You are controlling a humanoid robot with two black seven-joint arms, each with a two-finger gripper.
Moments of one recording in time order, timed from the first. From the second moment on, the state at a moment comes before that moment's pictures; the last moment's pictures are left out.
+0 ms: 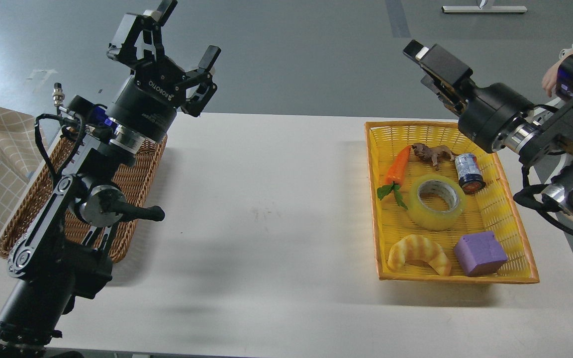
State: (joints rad) left arm -0.34 0.15 -1.42 -1.47 0.79 -0.37 -0.18; right arm 0.51 -0.47 1.18 1.60 -1.57 0.33 -0.16
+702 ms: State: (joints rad) left arm -0.34 0.17 -1.43 -1.47 0.79 -0.37 -0.18; right arm 0.39 -0.62 1.03 1.55 -2.18 0.35 -0.11
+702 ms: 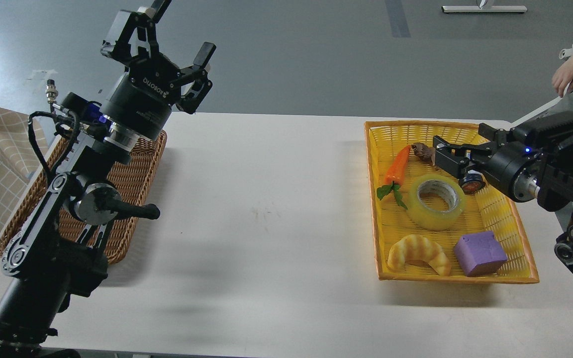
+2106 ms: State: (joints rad) left arm -0.34 0.21 -1.42 -1.47 0.79 -0.38 -0.18; right arm 0.27 -0.46 1.09 1.31 -2.18 0.26 -0.13
